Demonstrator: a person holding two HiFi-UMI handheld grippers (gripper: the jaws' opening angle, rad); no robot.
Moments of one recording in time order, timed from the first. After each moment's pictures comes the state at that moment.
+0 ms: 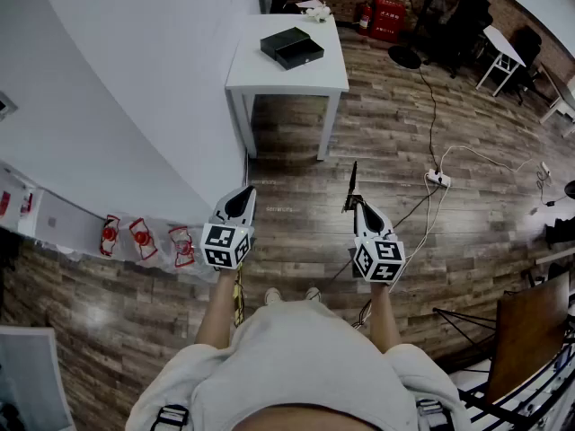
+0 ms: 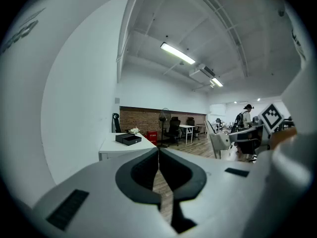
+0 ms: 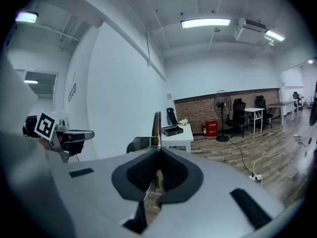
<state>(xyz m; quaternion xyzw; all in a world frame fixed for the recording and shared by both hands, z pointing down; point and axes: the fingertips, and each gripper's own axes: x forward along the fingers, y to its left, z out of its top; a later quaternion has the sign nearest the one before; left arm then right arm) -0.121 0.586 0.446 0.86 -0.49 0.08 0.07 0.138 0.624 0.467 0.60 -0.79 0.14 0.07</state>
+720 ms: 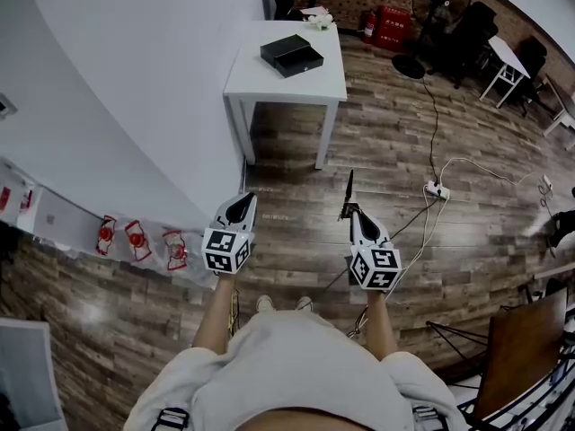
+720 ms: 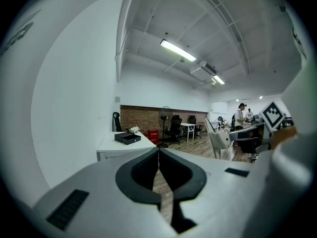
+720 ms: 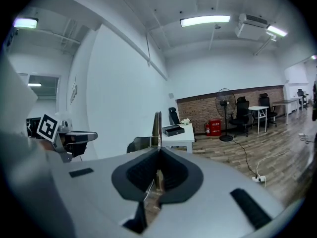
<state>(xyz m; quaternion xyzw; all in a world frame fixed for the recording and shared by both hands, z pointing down) -0.082 0.575 0.454 0.86 -0.50 0.09 0.07 0.169 0.607 0.472 0.58 -0.80 0.14 0.07</state>
